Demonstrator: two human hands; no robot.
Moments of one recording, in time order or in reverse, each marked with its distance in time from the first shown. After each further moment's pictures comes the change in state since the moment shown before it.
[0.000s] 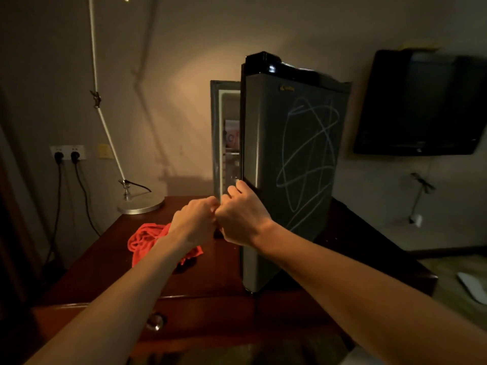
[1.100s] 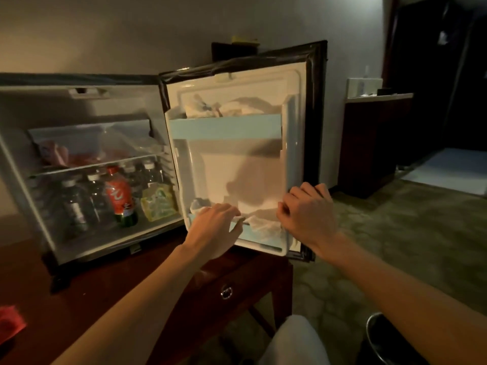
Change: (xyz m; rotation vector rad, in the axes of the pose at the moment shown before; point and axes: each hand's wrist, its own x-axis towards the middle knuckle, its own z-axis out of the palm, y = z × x) left_hand 0.020 0.290 0.138 -0.156 -0.040 0.799; right_hand -0.345 0.175 0.011 -0.228 0.075 0.874
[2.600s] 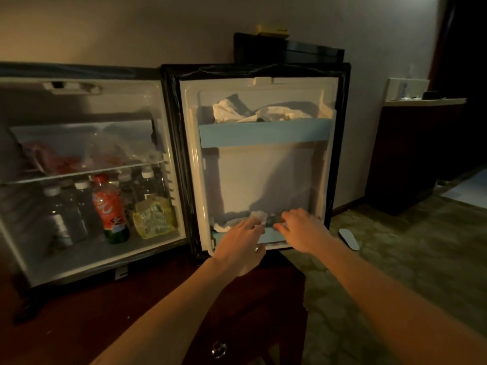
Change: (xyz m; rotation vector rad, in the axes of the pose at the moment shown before) left_hand 0.109 -0.020 0.094 -0.012 -0.117 -0.031; right_hand 0.067 0.048 0.168 0.251 -0.818 0.035
